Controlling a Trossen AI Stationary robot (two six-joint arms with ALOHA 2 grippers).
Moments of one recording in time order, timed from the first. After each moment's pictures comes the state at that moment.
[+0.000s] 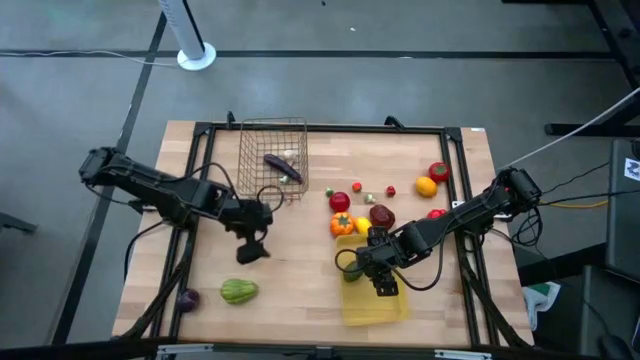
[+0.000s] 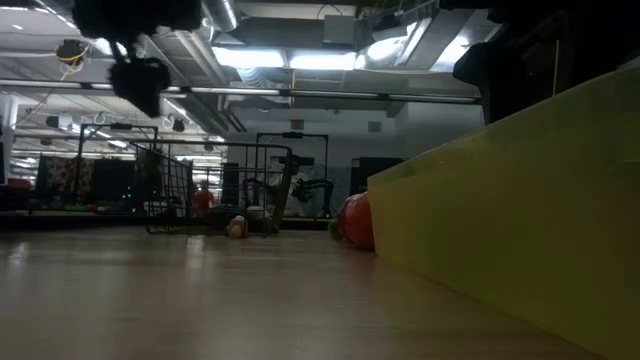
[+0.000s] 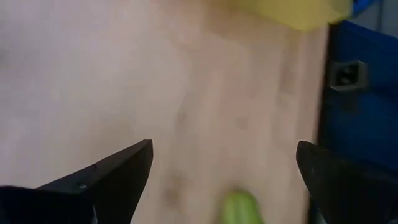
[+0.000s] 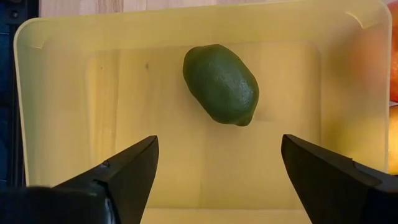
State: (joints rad) left arm -0.25 1.19 0.87 -0.64 0.12 -0.65; right arm 0.45 1.66 1.25 -0.81 0.01 0.36
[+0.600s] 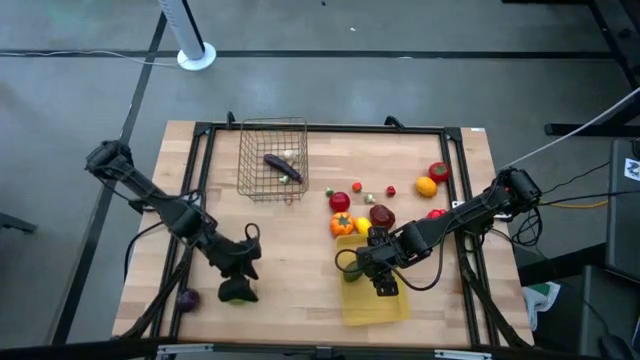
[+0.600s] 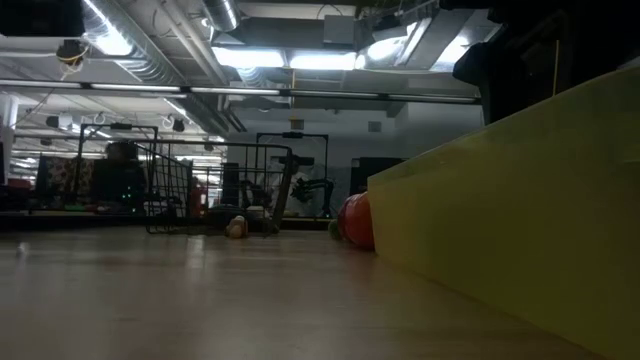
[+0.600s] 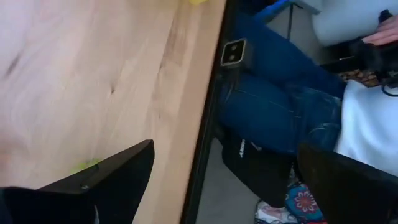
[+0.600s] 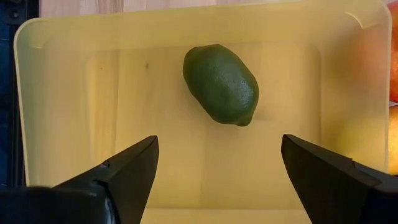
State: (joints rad) left arm -0.60 1.21 0.87 -0.38 0.08 -1.09; right arm 0.45 1.66 1.25 -0.81 0.01 0.36
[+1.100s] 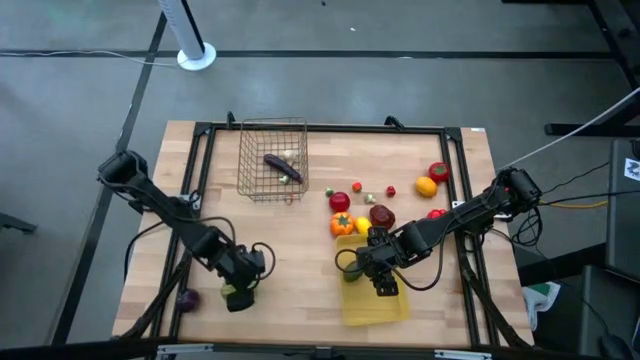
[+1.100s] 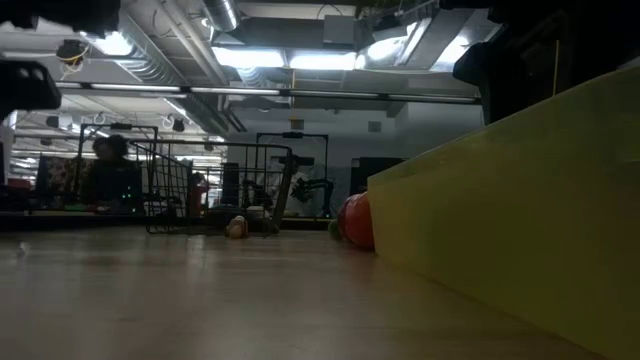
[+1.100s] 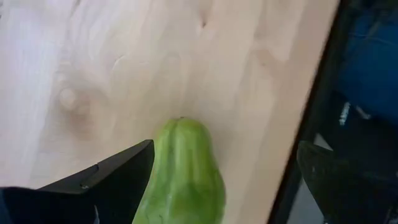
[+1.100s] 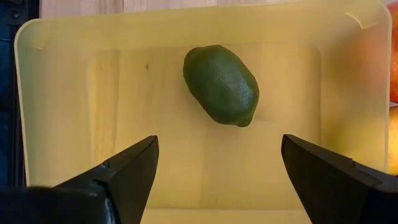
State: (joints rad) left arm -0.63 1.43 0.87 -0.55 0.08 -1.02; right arm 0.45 1.66 1.25 -0.81 0.01 0.36
